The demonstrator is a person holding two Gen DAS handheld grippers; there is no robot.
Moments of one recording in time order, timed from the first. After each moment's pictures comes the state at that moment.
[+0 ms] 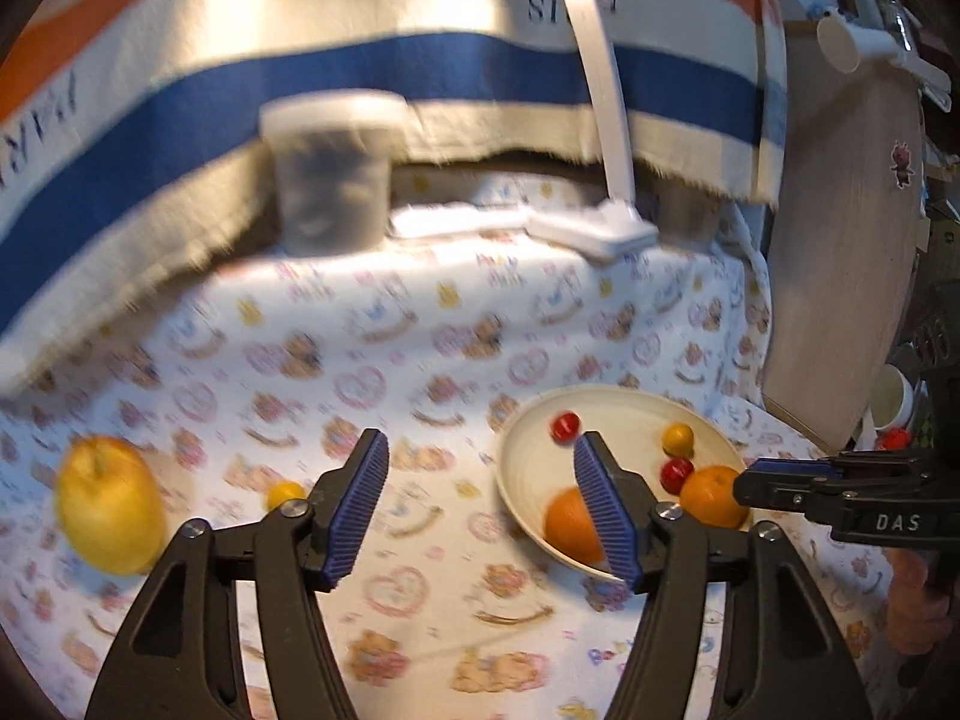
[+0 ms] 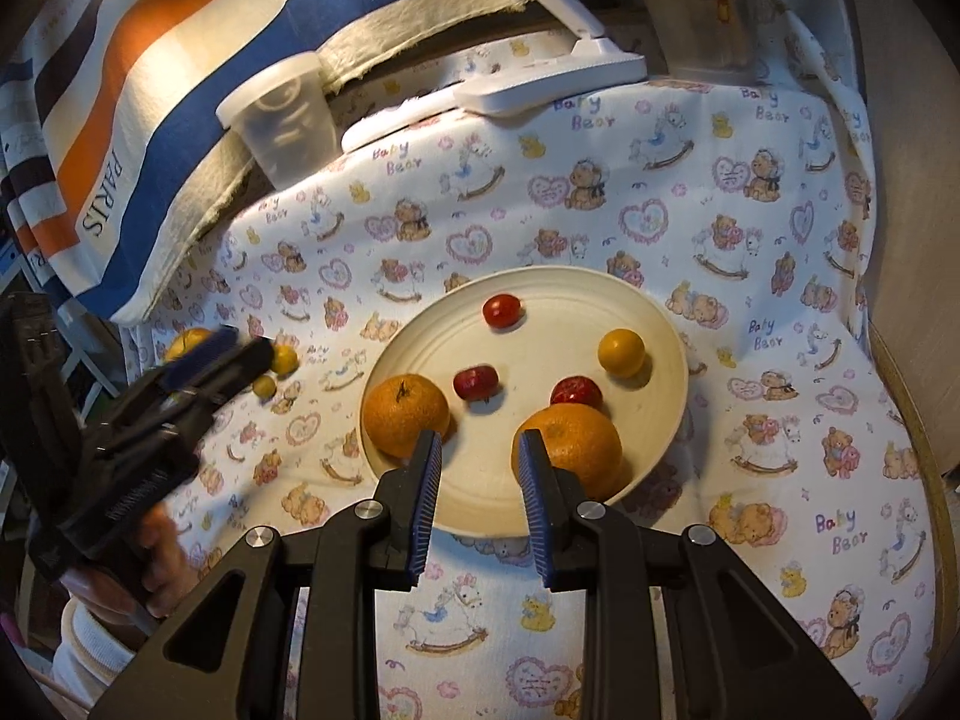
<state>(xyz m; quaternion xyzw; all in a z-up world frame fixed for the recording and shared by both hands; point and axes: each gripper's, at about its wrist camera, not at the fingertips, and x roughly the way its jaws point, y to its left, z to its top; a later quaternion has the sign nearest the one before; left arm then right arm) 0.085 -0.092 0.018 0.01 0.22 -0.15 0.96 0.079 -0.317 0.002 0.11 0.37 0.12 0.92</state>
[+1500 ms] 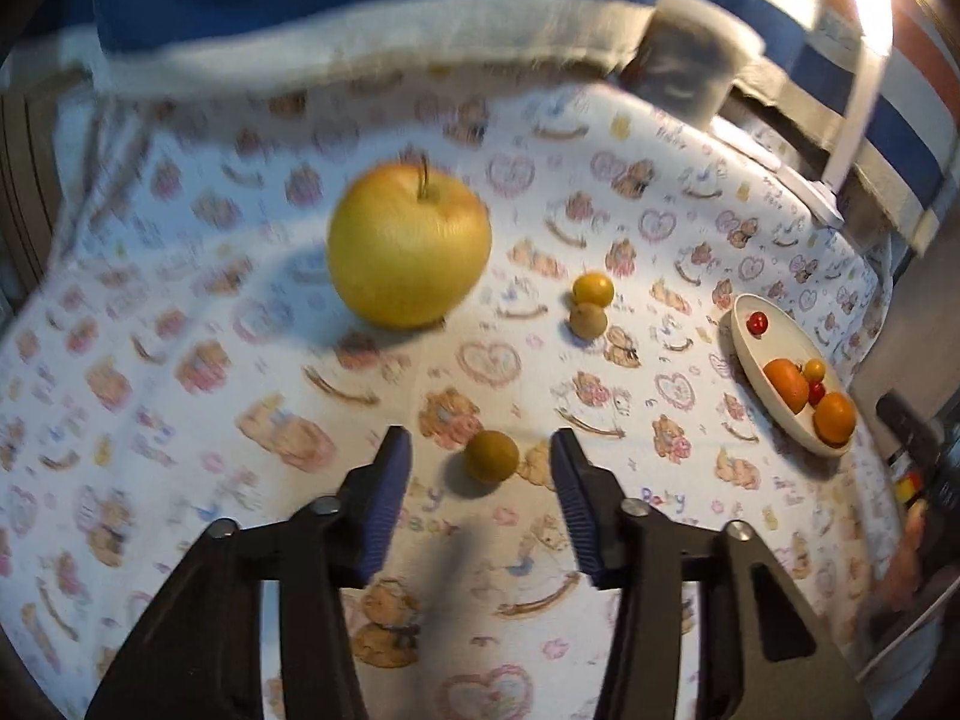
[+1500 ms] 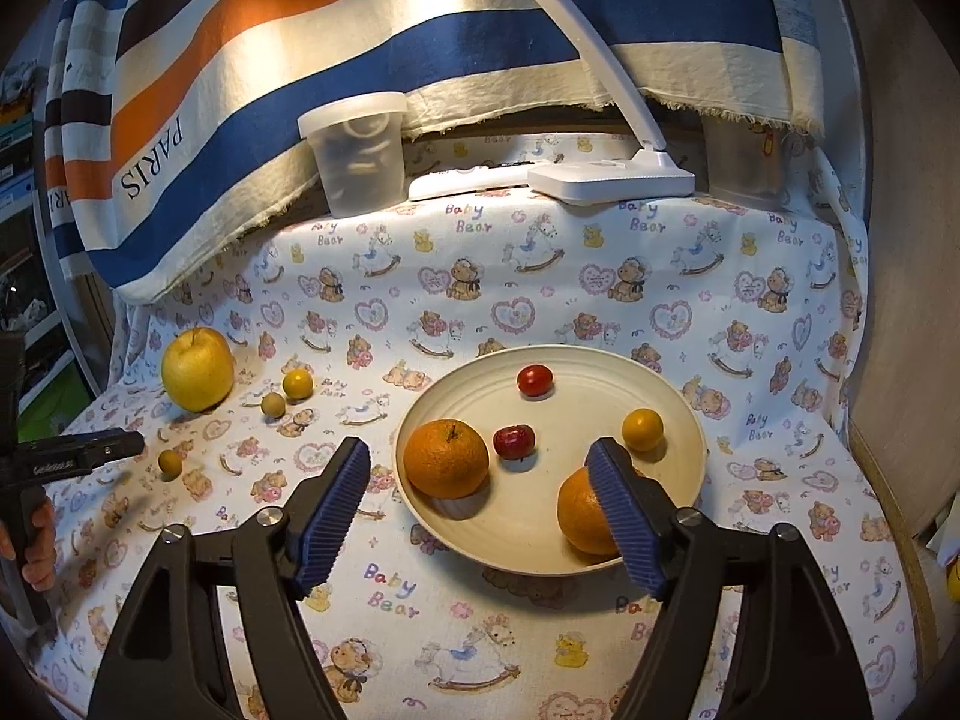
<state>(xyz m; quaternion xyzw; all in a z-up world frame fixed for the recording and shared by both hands) 0.057 0.081 -0.036 -0.13 0.41 -0.03 0.90 0.049 -0.268 0.008 0.01 0.26 0.11 0.96</state>
